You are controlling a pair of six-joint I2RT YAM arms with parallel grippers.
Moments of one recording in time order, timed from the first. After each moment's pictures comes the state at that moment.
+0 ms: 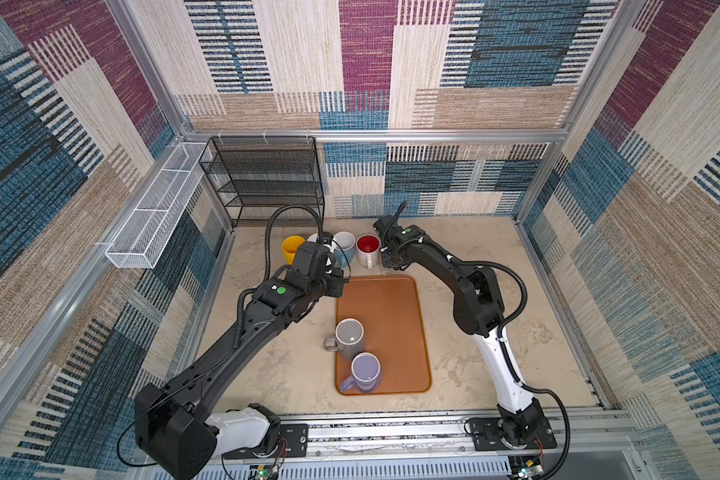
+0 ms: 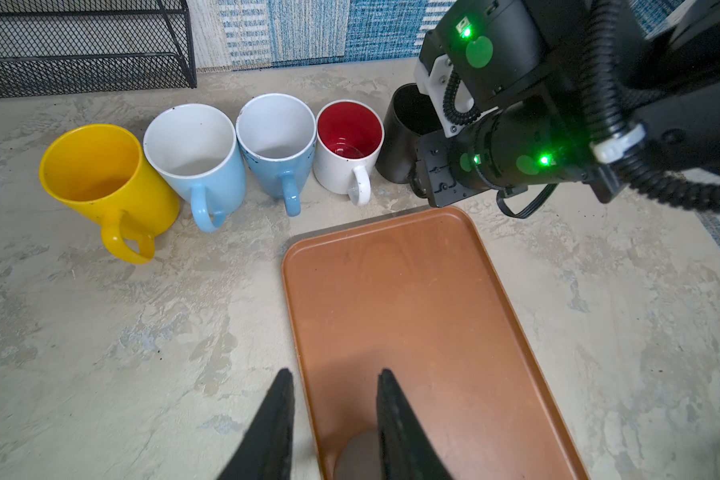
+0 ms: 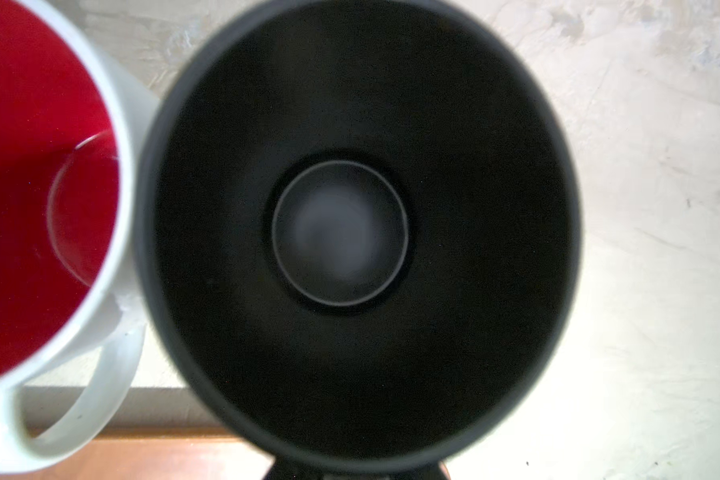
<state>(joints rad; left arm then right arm) -0.53 1.26 1.16 -0.58 -0.10 -0.26 0.55 2.41 2.19 -0.94 0.32 0.36</state>
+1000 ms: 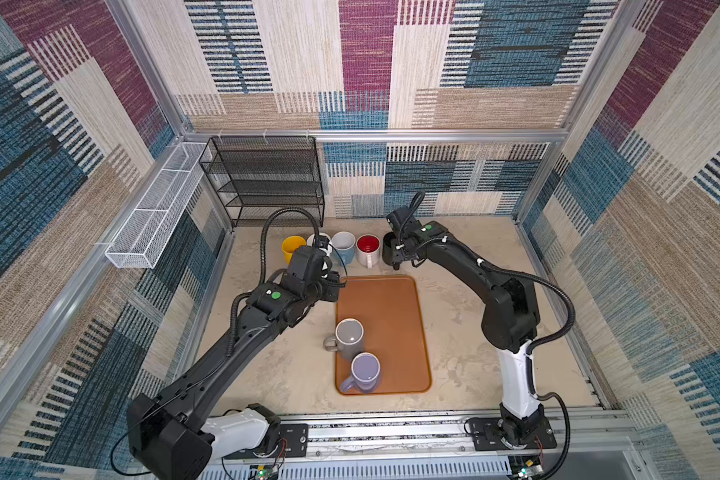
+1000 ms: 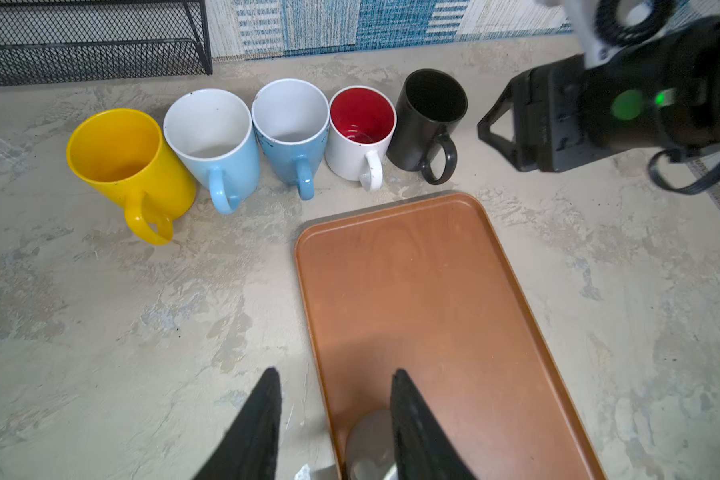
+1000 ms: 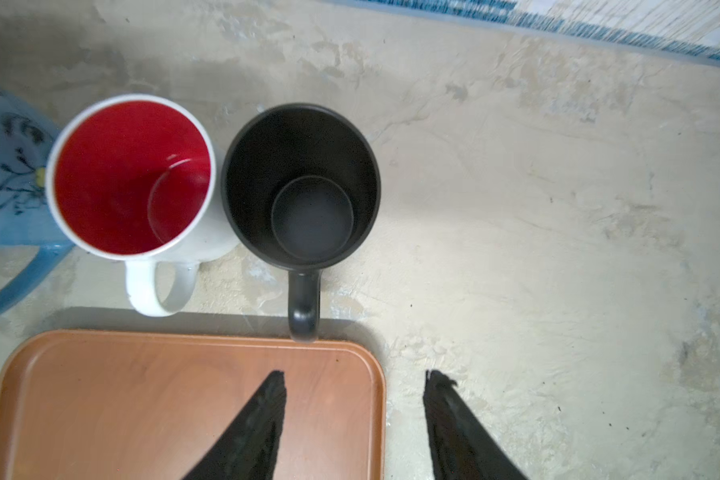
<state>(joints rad) -0.53 1.21 1.14 -0.63 -0.12 -0.26 0.55 2.05 1.88 -0.83 0.35 0.35</state>
